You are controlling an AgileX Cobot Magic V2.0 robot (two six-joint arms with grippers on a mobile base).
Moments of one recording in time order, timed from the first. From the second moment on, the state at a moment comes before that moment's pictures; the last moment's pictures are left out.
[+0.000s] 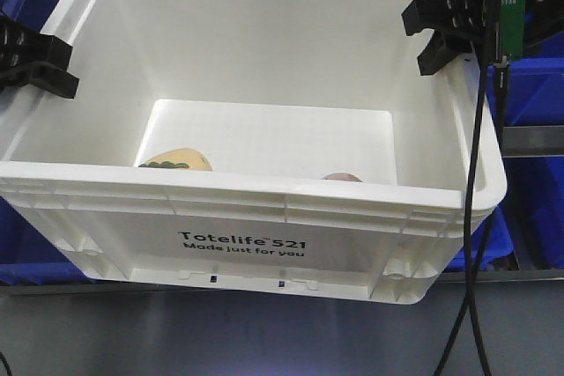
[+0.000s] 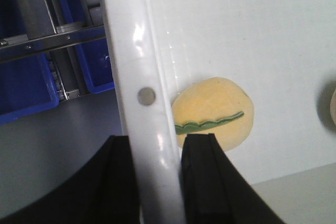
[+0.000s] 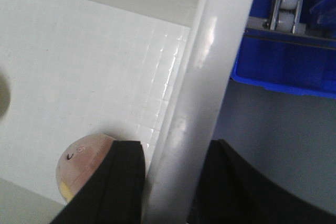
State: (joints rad) left arm -0.10 1.34 -1.37 -0.28 1.18 0.11; right arm 0.28 1.52 -1.61 0.12 1.30 0.06
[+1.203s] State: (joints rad) left arm -0.10 1.34 -1.37 -0.27 1.18 0.12; right arm 0.29 1.49 -1.59 0.12 1.30 0.06
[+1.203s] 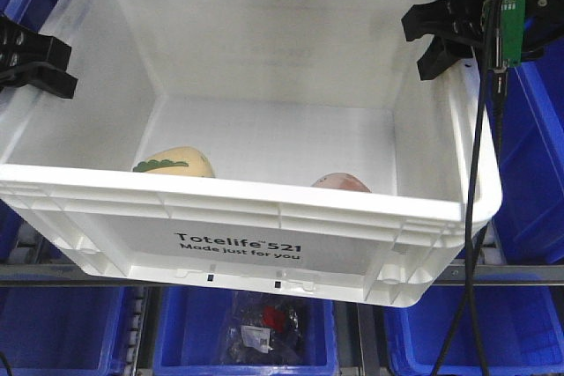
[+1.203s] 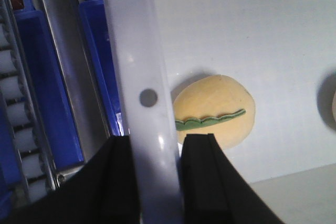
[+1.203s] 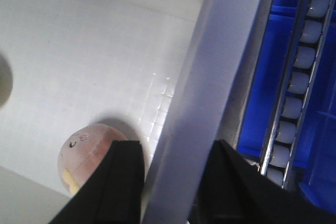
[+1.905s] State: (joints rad) left arm -0.10 1.34 -1.37 -0.28 1.18 0.12; right arm 0.28 1.51 -1.61 0.12 1.30 0.05
